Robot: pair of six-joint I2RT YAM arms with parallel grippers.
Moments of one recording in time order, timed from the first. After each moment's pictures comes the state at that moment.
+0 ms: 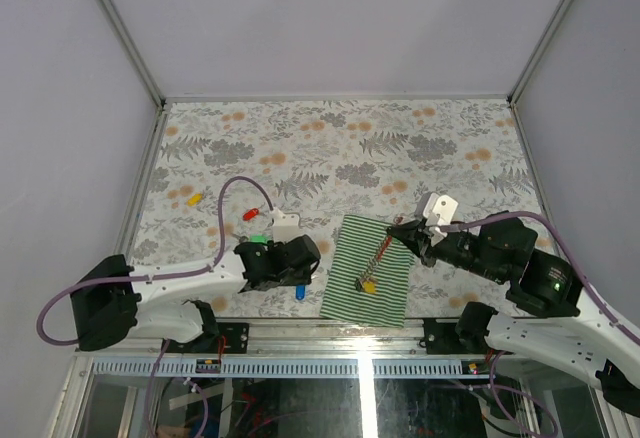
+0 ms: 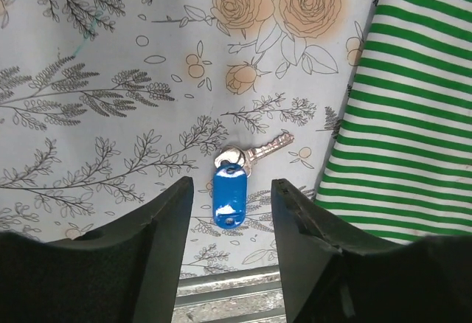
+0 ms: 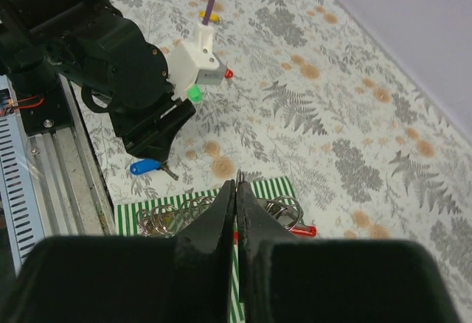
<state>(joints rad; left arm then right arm) -1.10 1.24 0.67 -0.56 -0.36 -1.03 0.99 0.60 0.94 -0.52 -0.06 -0.20</state>
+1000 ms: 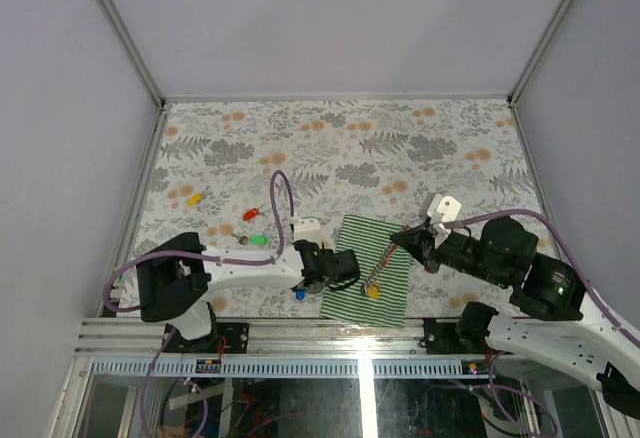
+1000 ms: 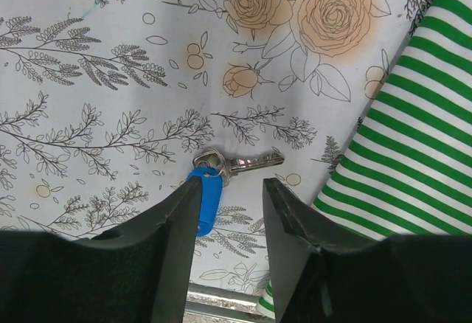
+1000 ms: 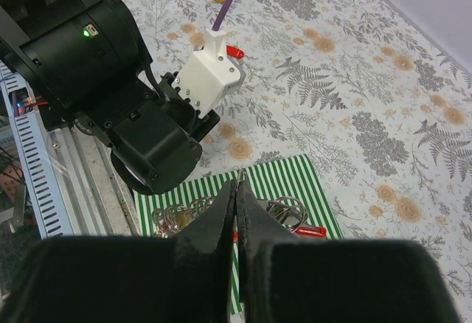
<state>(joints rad) -1.24 1.63 0.97 -0.85 -0.55 -1.41 0.99 0.56 0.92 -0.59 -0.04 -0.08</state>
